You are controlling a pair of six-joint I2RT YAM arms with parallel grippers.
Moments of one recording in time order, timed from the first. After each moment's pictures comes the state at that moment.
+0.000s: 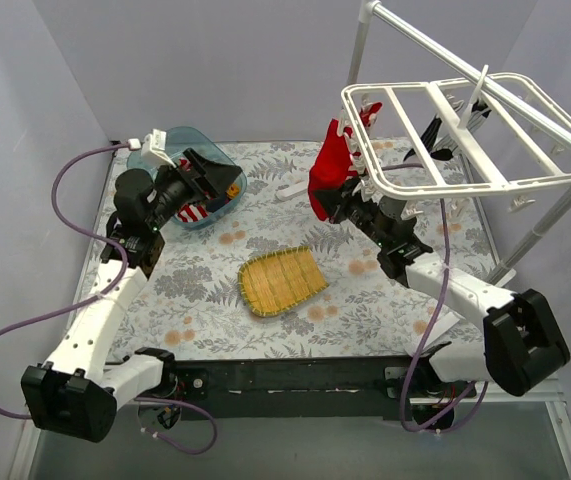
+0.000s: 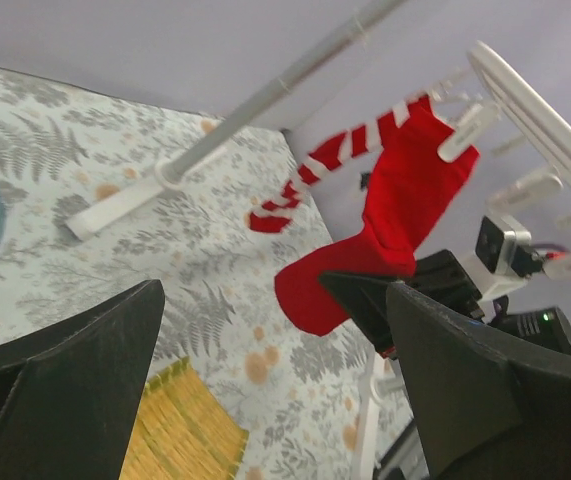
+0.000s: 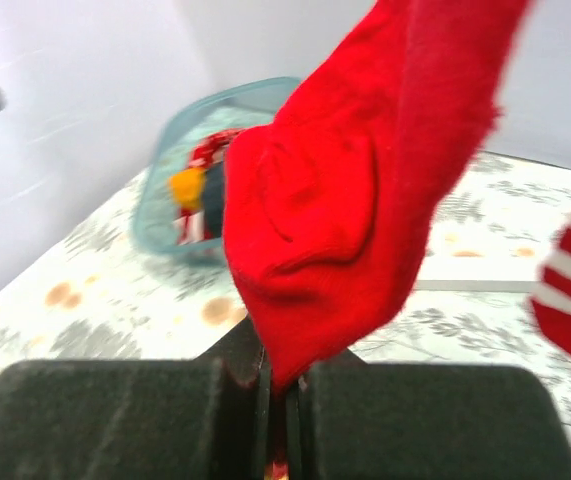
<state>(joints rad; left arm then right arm) -0.18 1.06 0.99 0.07 0.37 -0.77 0.56 1.34 0.77 0.62 -0.13 0.31</state>
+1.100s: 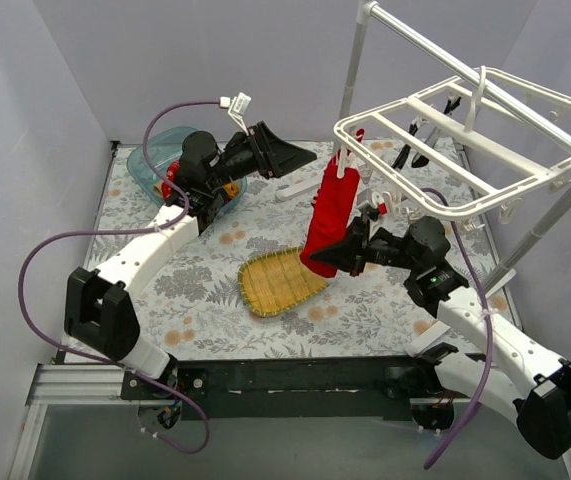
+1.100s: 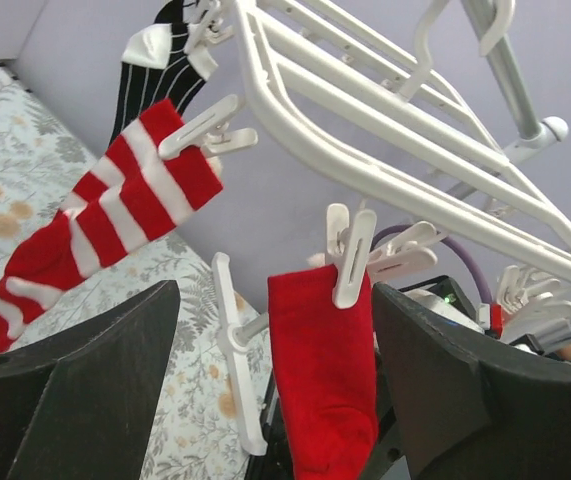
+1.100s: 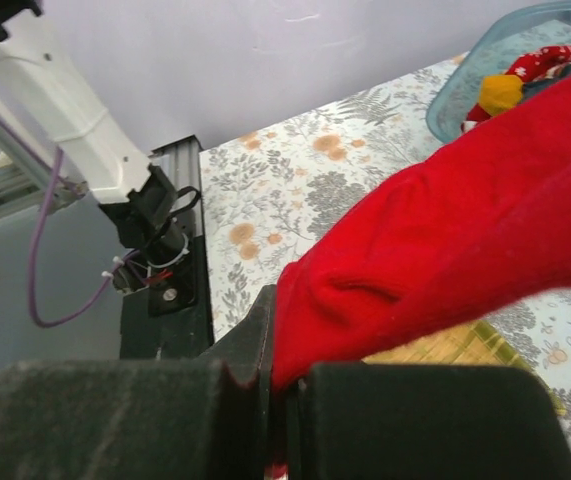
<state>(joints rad) -0.48 1.50 1.29 0.42 0.65 -0.91 0.56 0.95 0.63 0.39 -0.84 0.34</state>
